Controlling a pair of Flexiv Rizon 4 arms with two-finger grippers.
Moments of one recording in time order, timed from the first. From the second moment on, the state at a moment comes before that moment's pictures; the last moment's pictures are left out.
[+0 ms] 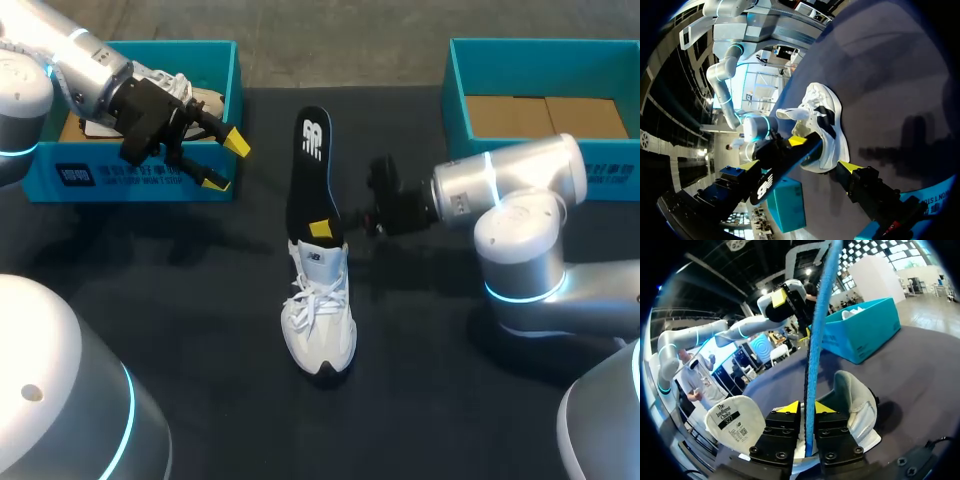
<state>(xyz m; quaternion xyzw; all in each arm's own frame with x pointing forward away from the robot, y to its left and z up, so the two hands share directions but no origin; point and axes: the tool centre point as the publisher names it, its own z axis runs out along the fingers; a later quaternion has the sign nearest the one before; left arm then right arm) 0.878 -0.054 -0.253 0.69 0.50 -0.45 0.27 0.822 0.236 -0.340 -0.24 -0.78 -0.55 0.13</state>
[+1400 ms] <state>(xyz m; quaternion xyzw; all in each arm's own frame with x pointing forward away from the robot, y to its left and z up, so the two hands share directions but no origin) 0.870 -0.059 -0.256 0.69 0.50 -0.45 0.26 0.823 0.239 -0.353 -0.25 -0.81 -0.50 0.16</state>
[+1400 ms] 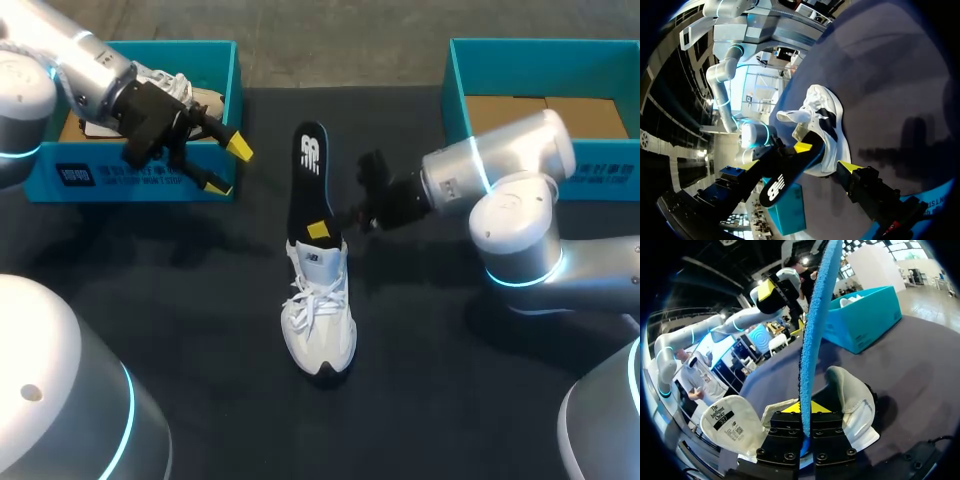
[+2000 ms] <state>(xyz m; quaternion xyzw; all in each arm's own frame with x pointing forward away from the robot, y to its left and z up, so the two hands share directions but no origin) 0.857 -0.064 -0.263 0.68 0.50 -0.46 0.26 0.813 0.239 -0.362 -0.25 -0.81 -0.49 0.18</state>
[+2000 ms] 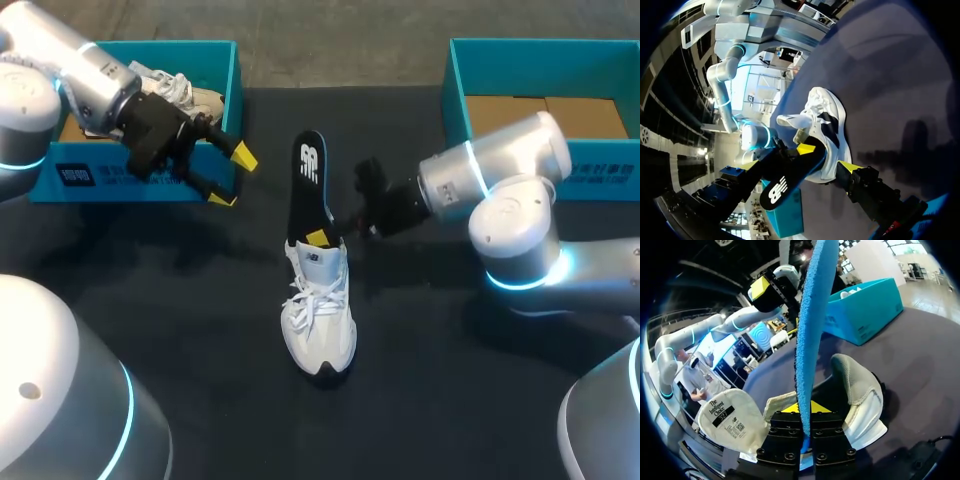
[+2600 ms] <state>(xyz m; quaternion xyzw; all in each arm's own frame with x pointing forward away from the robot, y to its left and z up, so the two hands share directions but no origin) 0.854 -0.065 -0.263 0.68 0.50 -0.46 0.26 0.825 0.244 -0.334 -0.23 -0.81 -0.52 0.14</state>
